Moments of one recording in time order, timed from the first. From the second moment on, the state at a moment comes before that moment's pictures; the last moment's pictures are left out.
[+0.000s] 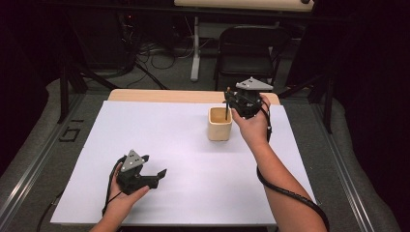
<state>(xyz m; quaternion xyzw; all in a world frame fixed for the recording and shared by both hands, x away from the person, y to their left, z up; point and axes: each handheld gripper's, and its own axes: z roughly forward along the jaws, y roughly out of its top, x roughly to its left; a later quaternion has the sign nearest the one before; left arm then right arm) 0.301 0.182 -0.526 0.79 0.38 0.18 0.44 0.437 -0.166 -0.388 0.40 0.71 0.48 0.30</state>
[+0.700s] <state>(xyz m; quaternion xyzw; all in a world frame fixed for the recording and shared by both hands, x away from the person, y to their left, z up) 0.302 0.183 -0.526 0.79 0.39 0.18 0.44 0.442 -0.164 -0.402 0.41 0.72 0.48 0.29</state>
